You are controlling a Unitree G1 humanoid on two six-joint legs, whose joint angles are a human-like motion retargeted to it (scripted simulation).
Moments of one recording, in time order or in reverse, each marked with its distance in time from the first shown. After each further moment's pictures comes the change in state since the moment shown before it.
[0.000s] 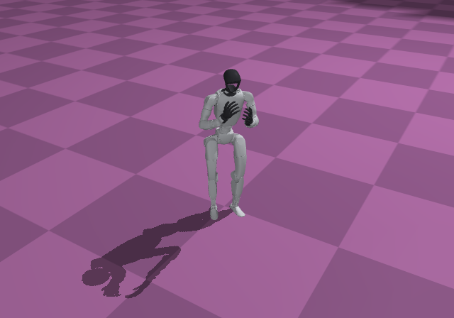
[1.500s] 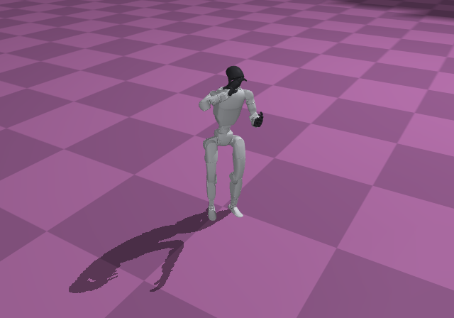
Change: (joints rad) left arm 0.088 0.059 0.055 0.136 -0.148 0.098 -0.058; right arm -0.919 -0.657 0.281 -0.189 -0.126 -0.044 -0.048; waist 0.059 -0.061 0.087; left_leg 0.209 -0.006 -0.061 -0.014 -0.037 -0.051; right_leg 0.210 0.006 -0.002 0.040 -0.075 -0.001
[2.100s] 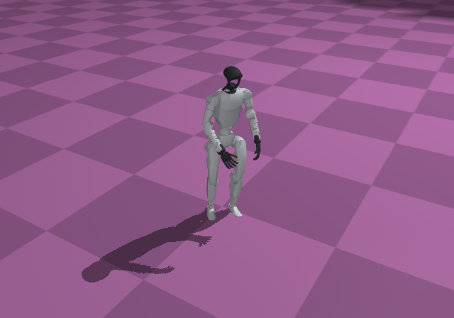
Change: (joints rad) left arm 0.334 -0.008 -0.138 0.998 0.625 0.185 -0.233; right arm 1.125 0.665 -0.176 1.418 -0.131 0.302 0.407; waist 0.054 0.031 -0.035; left_leg 0.053 -0.072 -0.083 0.000 -0.020 -0.013; right_leg 0.049 -0.070 -0.036 0.076 -0.111 0.012
